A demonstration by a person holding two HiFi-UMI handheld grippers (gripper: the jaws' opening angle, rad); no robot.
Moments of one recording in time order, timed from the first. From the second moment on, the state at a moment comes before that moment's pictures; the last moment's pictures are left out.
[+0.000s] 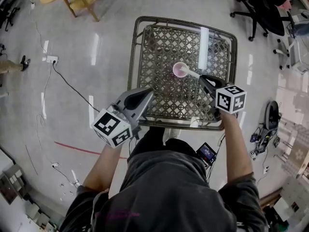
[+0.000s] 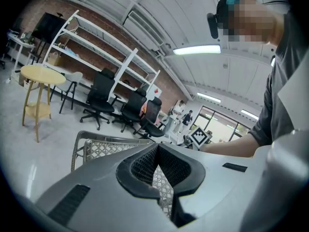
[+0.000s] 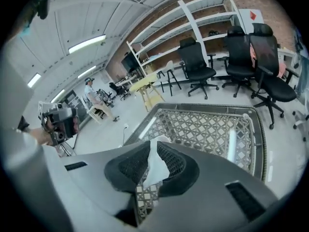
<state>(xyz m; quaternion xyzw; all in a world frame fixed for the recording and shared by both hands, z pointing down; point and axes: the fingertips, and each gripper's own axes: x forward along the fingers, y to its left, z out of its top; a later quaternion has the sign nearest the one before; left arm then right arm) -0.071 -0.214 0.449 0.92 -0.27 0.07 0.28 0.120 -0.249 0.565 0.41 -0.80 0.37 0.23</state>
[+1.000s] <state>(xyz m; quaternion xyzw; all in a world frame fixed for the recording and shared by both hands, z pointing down) -0.088 -0.222 0.480 0.91 -0.27 0.07 0.31 0.081 -0.269 0.633 0.29 -0.80 0.20 0.49</state>
